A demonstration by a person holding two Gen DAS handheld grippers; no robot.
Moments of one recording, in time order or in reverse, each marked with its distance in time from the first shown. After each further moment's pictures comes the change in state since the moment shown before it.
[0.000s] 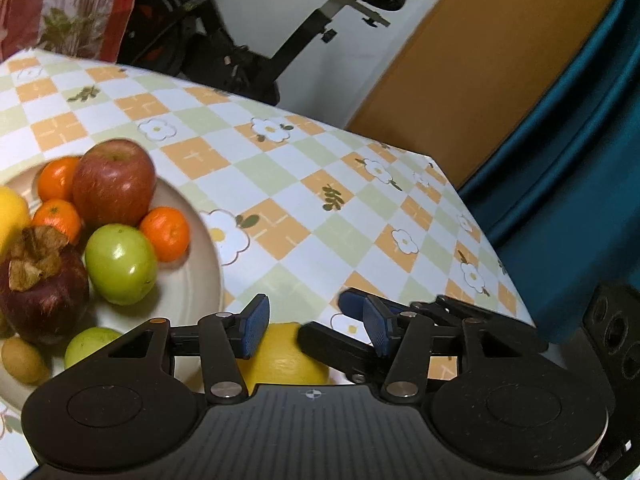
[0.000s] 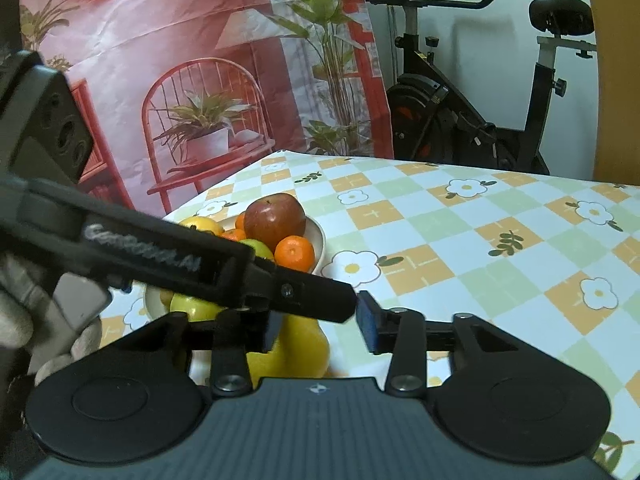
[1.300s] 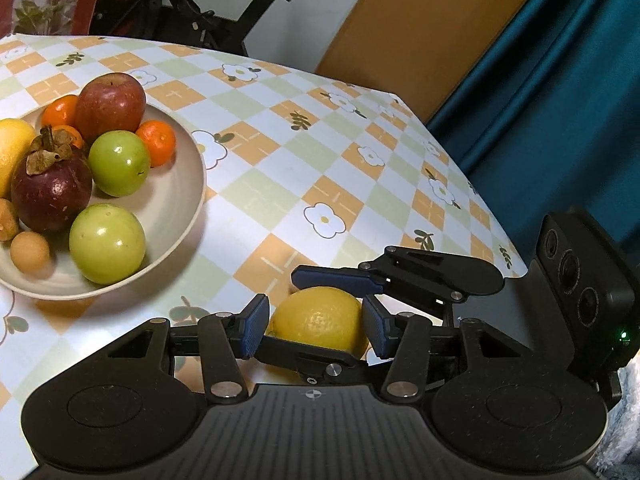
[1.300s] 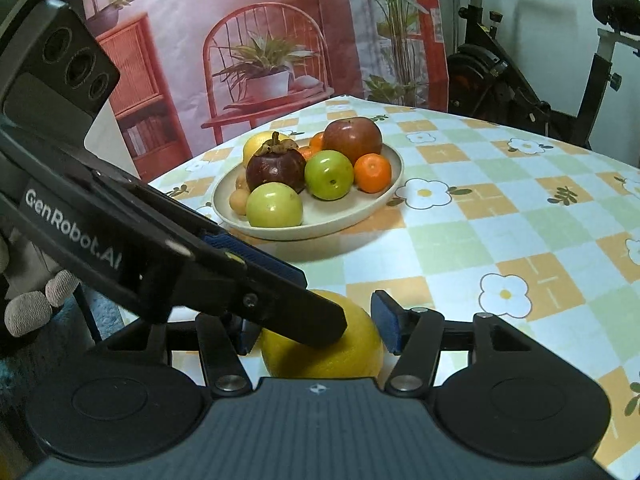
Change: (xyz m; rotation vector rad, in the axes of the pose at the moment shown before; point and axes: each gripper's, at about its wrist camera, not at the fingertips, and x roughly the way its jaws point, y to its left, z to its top) left arm -0.028 -0.007 -0.061 0.108 0.122 -0.055; right arm -0.009 0.035 -0.044 -0.130 0.130 0.115
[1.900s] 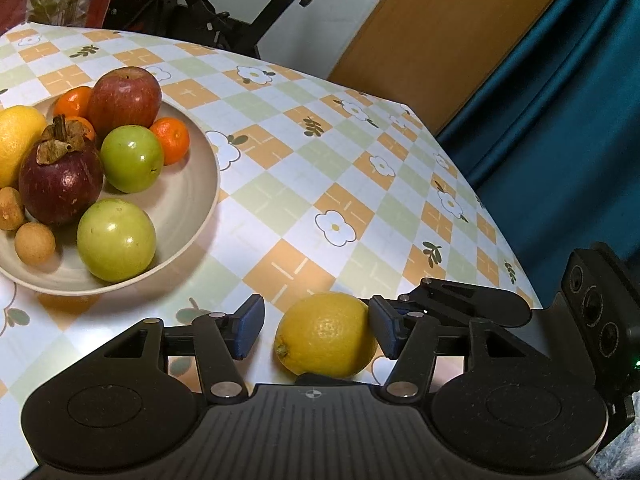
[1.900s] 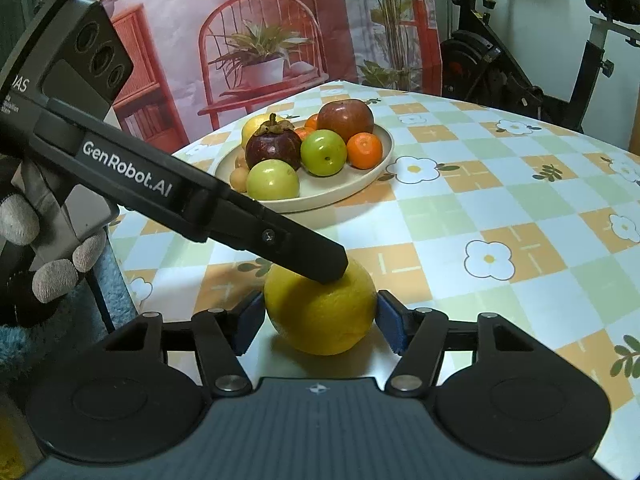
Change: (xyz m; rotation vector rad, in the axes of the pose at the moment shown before) left arm 0.001 0.006 0.001 -0.045 -0.026 0.009; right arm -0.017 0.000 -0.010 0.013 0.048 -0.012
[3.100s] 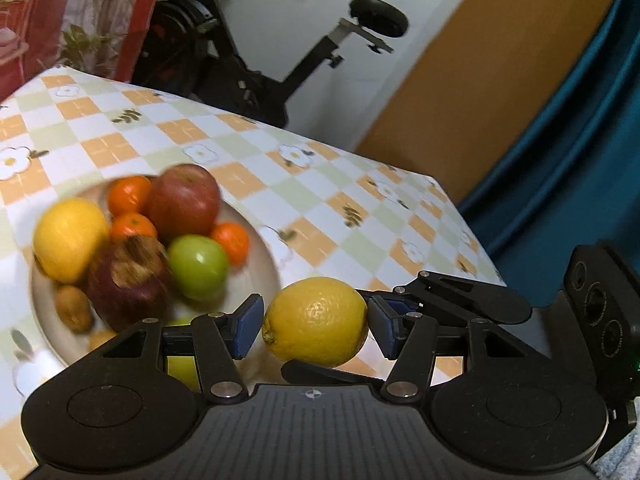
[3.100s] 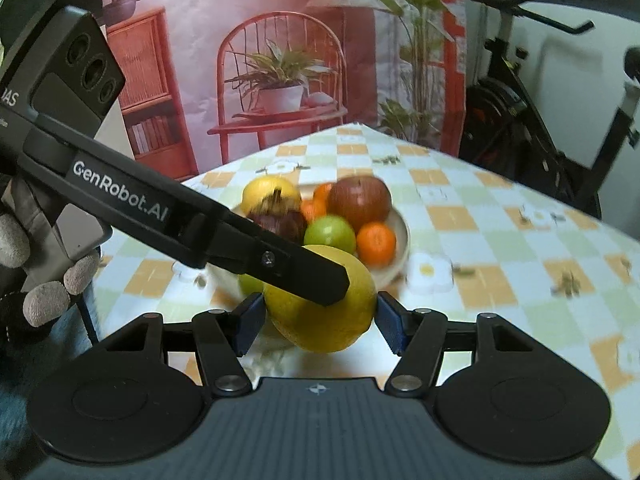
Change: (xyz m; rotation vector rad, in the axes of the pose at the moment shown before) left arm -0.030 0.033 0.052 -0.049 -0.156 0.062; right arm 0.034 0.004 0.072 -0.140 -0.063 0.002
